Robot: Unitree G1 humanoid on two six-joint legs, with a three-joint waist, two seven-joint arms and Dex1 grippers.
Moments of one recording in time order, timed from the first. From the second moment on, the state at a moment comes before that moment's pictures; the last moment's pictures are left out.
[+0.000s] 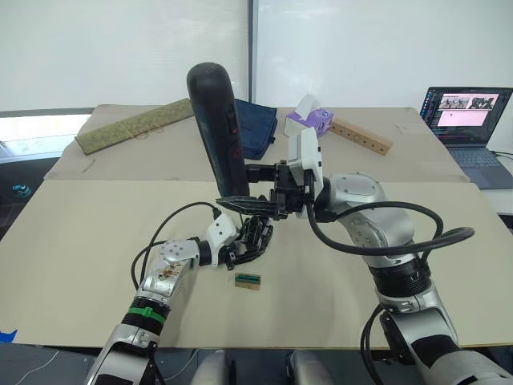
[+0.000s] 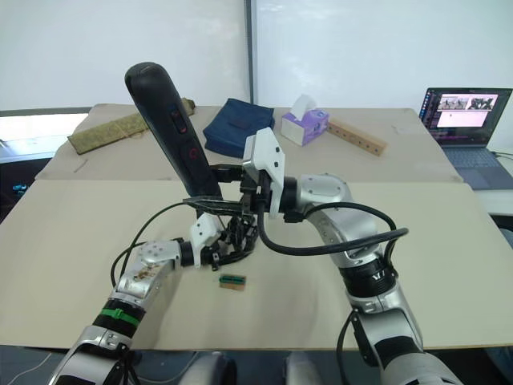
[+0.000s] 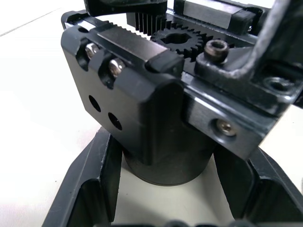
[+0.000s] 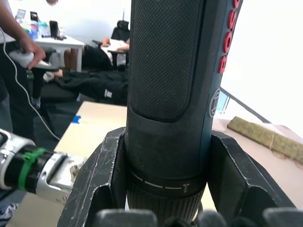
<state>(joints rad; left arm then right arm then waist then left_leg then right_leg) -0.43 0.35 -0.18 0.31 -0.13 0.07 -0.98 -0.76 -0.32 0.21 -0.18 0.48 0.42 0.98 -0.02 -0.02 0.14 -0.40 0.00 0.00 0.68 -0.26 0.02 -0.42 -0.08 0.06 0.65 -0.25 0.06</state>
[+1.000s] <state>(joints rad) -0.41 0.36 -0.18 0.29 -0.13 0.08 -0.97 -0.75 -0.30 0.22 -0.17 0.45 0.41 1.00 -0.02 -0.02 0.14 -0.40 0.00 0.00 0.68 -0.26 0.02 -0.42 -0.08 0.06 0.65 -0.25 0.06</state>
